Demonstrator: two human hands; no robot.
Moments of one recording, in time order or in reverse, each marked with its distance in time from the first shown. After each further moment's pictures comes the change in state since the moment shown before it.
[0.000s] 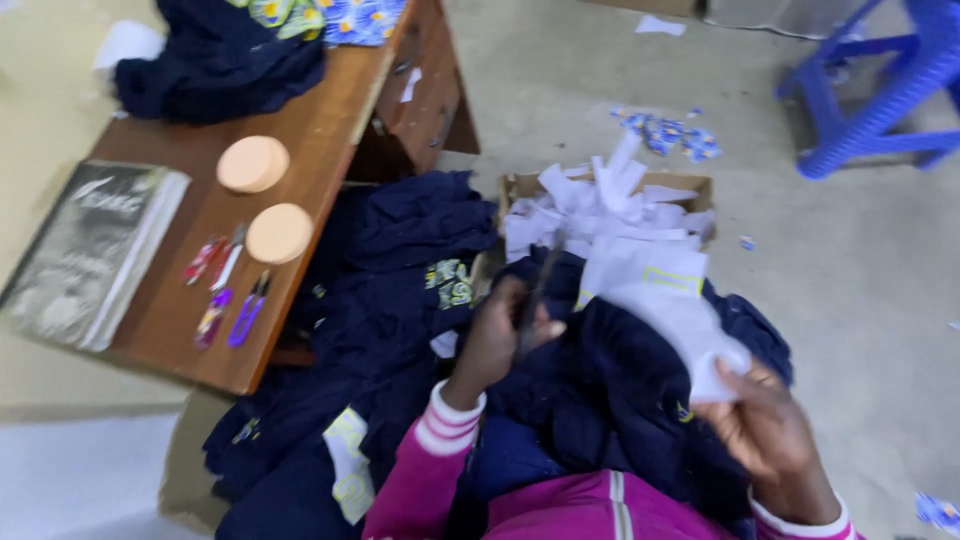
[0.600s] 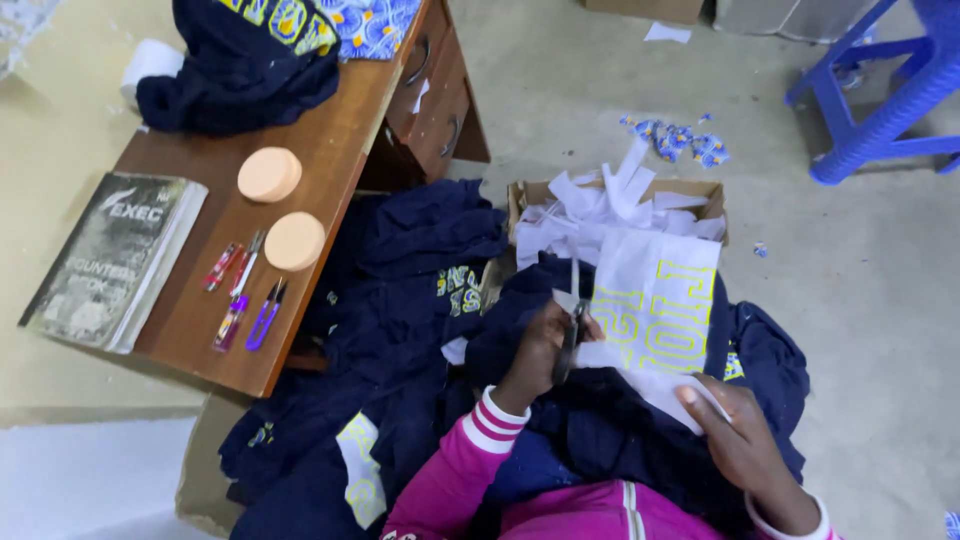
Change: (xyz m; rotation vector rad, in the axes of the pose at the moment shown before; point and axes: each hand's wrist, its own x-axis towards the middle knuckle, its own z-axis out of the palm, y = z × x) left_hand 0.012 -0.070 0.046 -0.796 -0.148 -0.073; right_hand -0.008 -0.001 0.053 -1.073 0.024 -0.357
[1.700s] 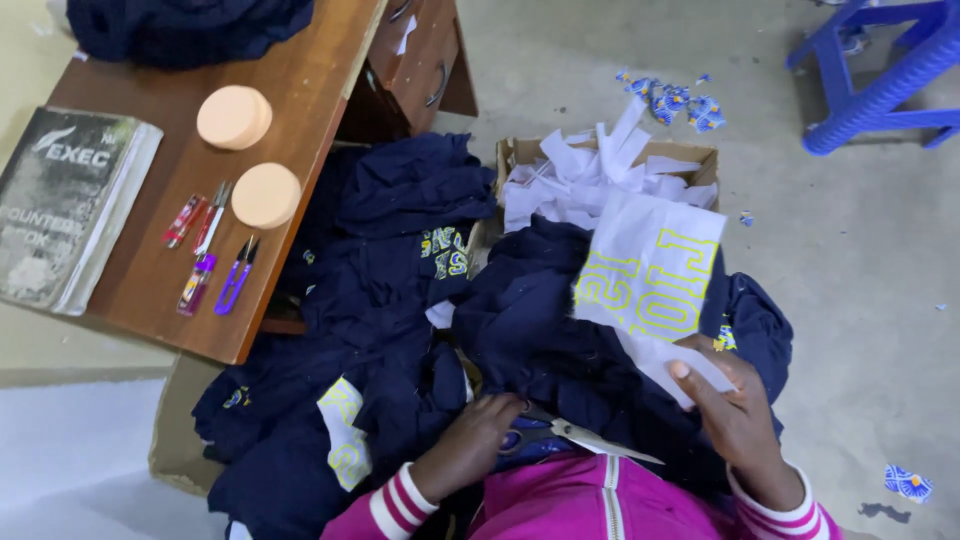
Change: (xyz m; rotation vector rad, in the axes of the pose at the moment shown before) left_hand -0.175 0.035 -0.004 1.536 -0.305 -0.137; right_hand 0.000 -0.031 0.010 0.196 0.042 0.052
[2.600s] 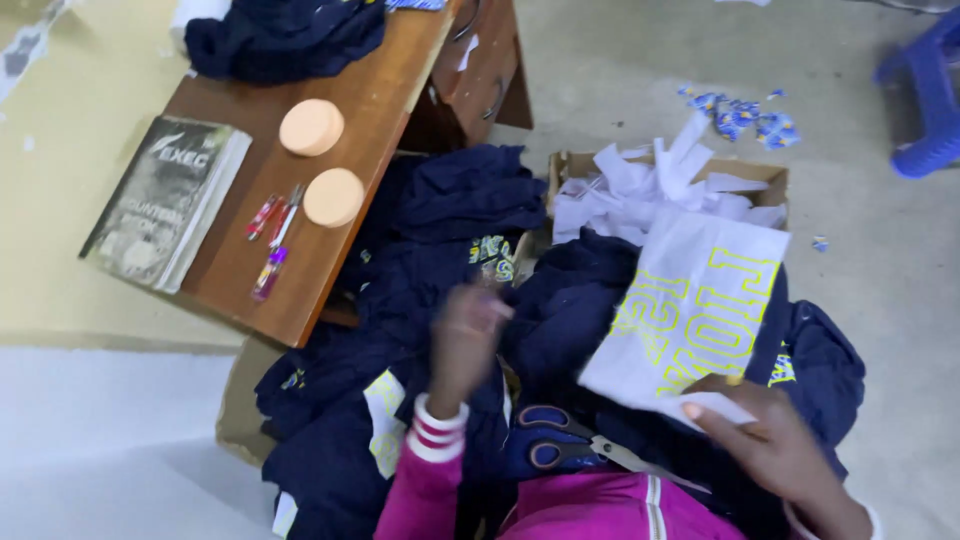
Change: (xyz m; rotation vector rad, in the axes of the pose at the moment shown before) left_hand 0.053 -0.029 -0.096 -0.321 0.563 -0.208; right_hand 0.007 0.026 -0.014 -0.295 -0.163 0.048
